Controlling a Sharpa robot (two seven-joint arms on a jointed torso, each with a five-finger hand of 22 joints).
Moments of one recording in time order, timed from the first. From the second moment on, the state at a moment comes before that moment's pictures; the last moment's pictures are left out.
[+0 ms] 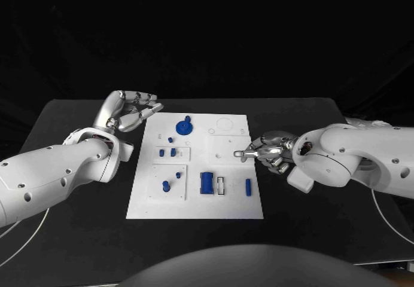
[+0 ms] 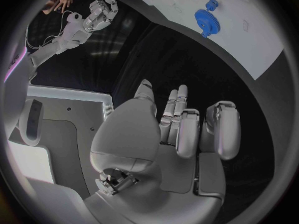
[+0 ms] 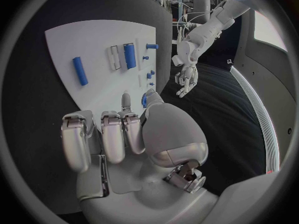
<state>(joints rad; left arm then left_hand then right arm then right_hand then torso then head) 1.25 -0.72 -0.22 1.33 -0.60 -0.71 0.51 1.35 0.03 -0.15 0.29 0.19 0.97 0.16 0.07 0.07 1.09 0.10 0.10 0.07 1.46 0.02 1.50 1.31 0.03 1.46 0.12 1.44 1.31 1.31 -1.17 -0.23 1.94 -0.56 -0.29 -0.42 1.16 0.10 -0.11 0.20 0.27 0.63 0.13 0.67 0.67 1.47 0.06 1.57 1.31 1.47 0.00 1.57 1.31 0.01 1.47 0.10 1.57 1.31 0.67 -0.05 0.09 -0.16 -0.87</state>
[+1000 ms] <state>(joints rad) 1.25 -0.71 -0.22 1.32 -0.60 -0.71 0.52 1.35 0.04 -0.15 0.29 0.19 0.97 0.16 0.07 0.07 1.09 0.10 0.10 0.07 1.46 0.02 1.50 1.31 0.03 1.46 0.12 1.44 1.31 1.25 -1.20 -0.24 1.96 -0.84 -0.11 -0.68 1.17 0.11 -0.12 0.20 0.33 0.63 0.15 0.62 0.63 1.47 0.07 1.57 1.31 1.46 0.01 1.57 1.31 0.01 1.47 0.12 1.57 1.31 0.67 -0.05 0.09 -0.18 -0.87</state>
